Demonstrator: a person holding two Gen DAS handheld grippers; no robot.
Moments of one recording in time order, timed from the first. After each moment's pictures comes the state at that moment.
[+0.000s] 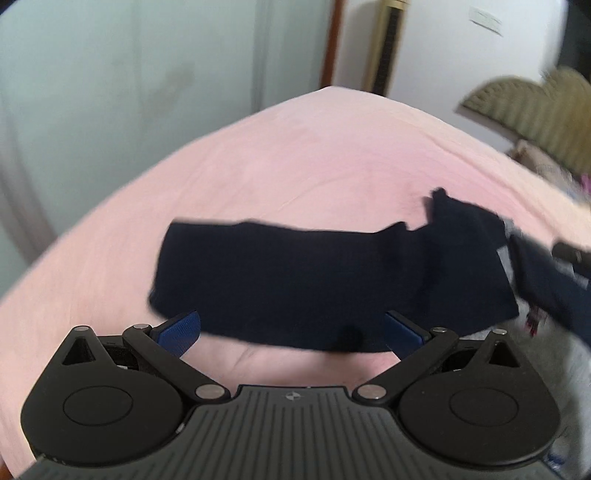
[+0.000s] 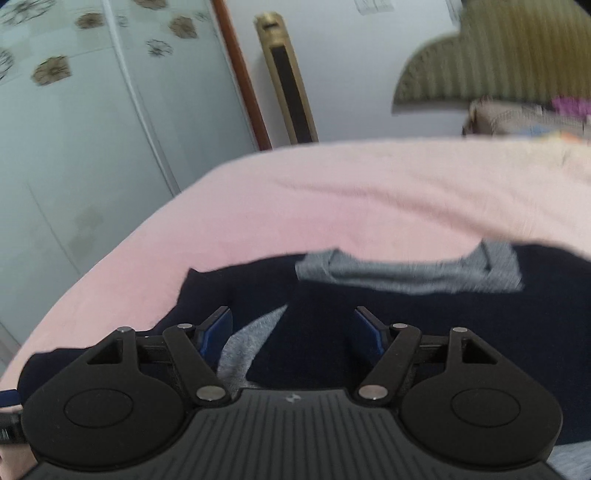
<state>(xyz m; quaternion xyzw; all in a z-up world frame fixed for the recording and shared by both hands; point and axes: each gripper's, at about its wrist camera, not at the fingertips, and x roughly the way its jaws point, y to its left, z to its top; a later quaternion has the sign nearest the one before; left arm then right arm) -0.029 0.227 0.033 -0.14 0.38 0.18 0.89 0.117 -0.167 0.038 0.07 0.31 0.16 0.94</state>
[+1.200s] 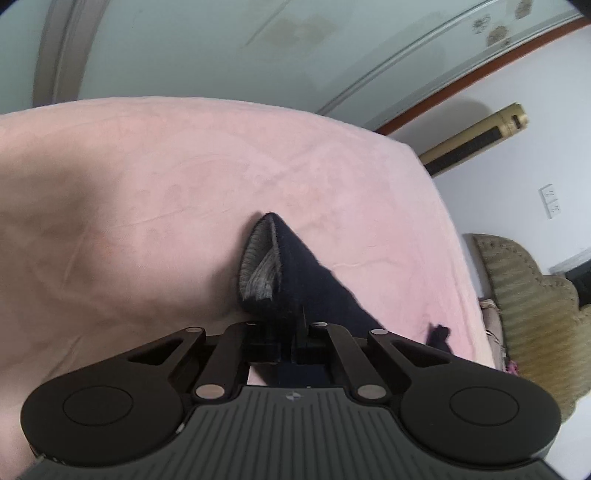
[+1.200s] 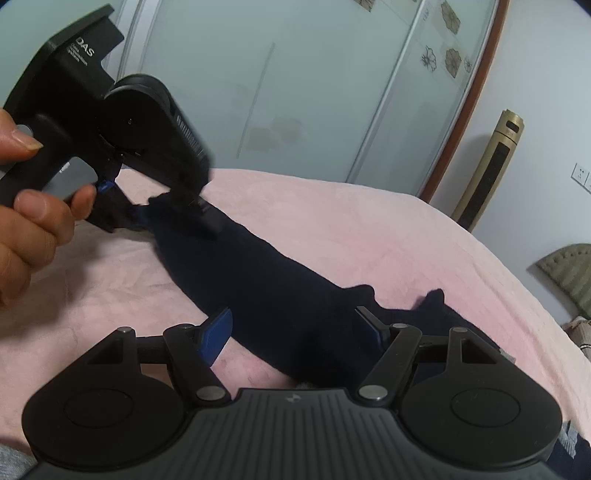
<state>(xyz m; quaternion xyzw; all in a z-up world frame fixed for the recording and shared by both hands) -0.048 0.340 0.006 -0.47 0.31 0.19 0.80 0.013 0.021 0.014 -0.25 0.21 0.35 0.88</state>
